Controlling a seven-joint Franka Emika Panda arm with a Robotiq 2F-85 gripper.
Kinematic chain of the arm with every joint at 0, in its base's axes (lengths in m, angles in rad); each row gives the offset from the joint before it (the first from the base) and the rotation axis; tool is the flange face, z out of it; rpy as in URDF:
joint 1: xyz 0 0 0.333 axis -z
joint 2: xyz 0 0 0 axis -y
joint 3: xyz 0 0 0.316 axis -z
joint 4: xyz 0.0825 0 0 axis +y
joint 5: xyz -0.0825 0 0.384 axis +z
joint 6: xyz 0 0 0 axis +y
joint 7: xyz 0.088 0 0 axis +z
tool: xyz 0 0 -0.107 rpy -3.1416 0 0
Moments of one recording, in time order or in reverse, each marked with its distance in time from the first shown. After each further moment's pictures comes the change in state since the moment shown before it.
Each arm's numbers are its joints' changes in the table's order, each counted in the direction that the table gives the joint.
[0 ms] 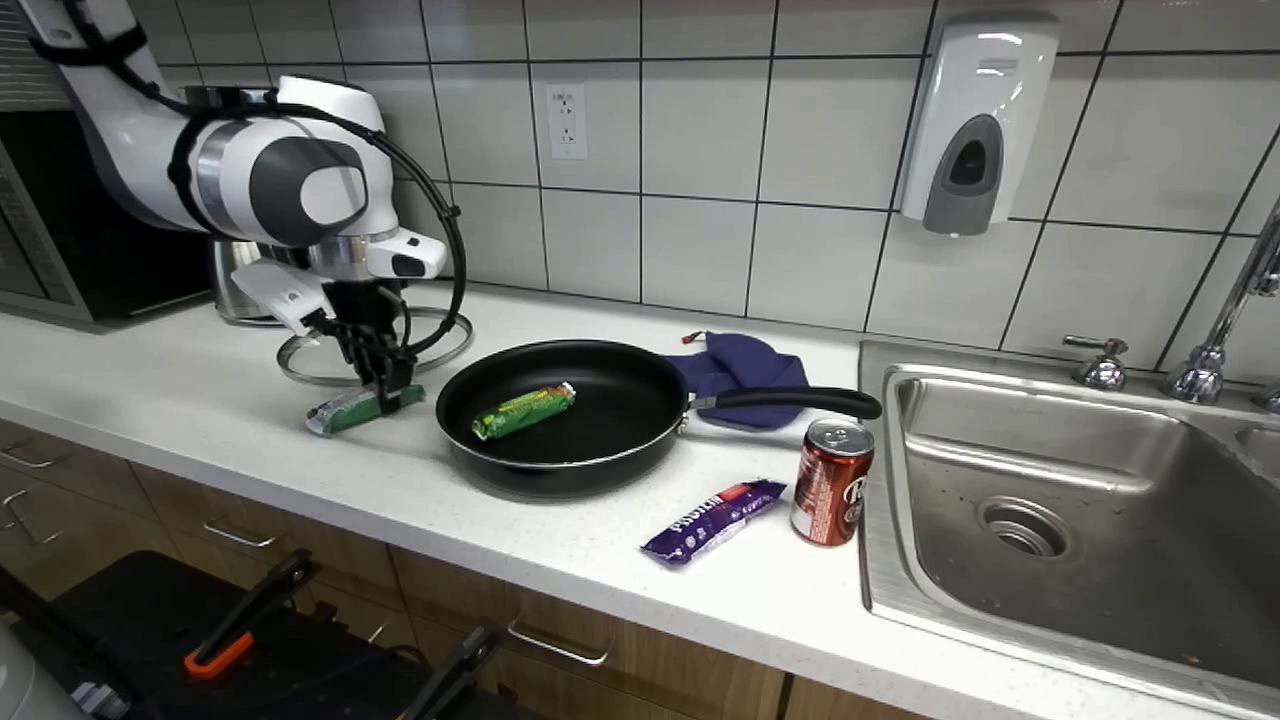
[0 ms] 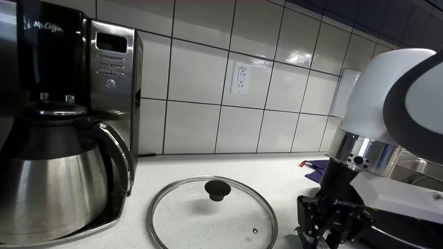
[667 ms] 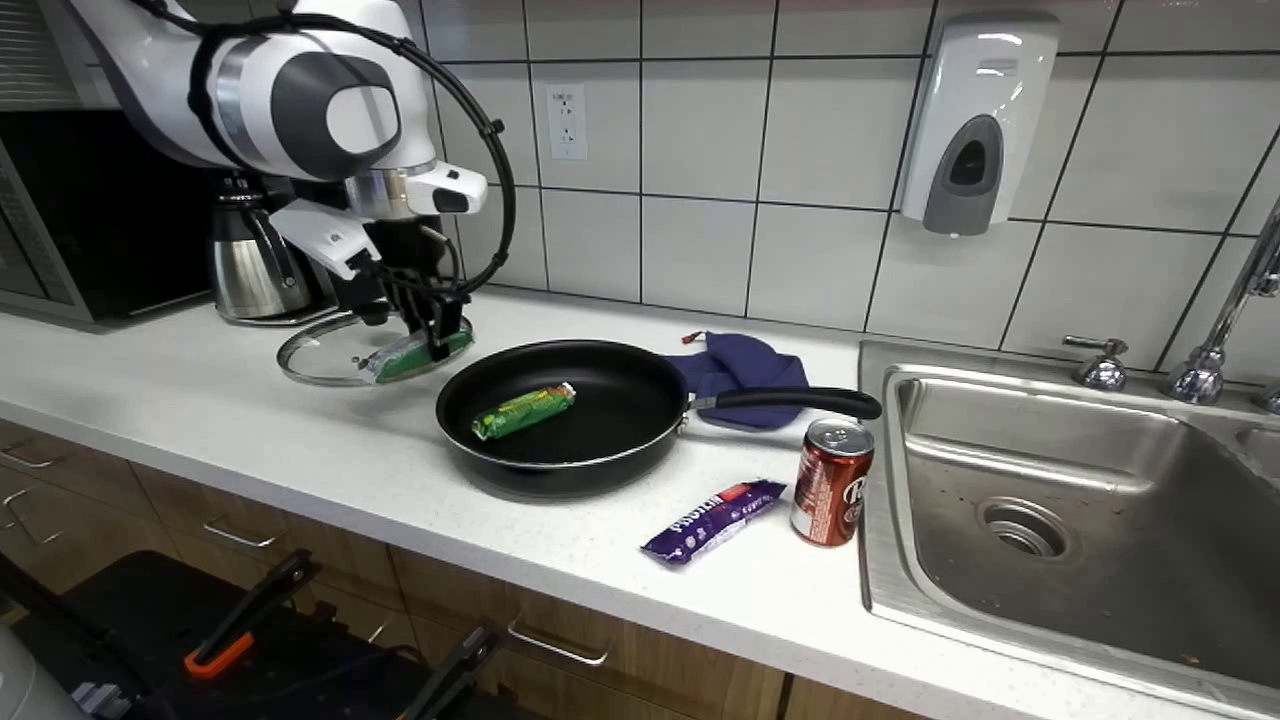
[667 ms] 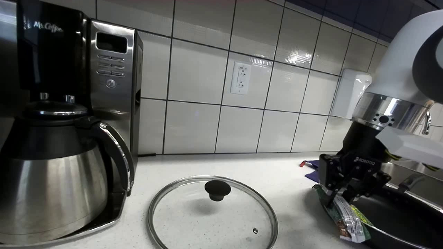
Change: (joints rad) arm 0.063 0.190 0.078 0.042 -0.060 0.052 0.050
